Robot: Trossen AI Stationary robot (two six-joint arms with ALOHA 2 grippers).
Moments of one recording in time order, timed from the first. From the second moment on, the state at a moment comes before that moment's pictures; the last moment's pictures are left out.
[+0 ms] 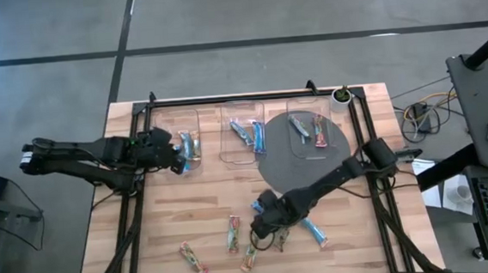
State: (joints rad) left arm -0.07 0.87 0.88 -1.05 -0.58 -0.89; right arm 0.38 2.07 1.39 -0.58 0.20 1.34
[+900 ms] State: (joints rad) left arm -0.07 0.58 0.55 -0.84 -0.35 -1.10; right arm -0.21 1.80 1.42 -0.49 0.18 1.01
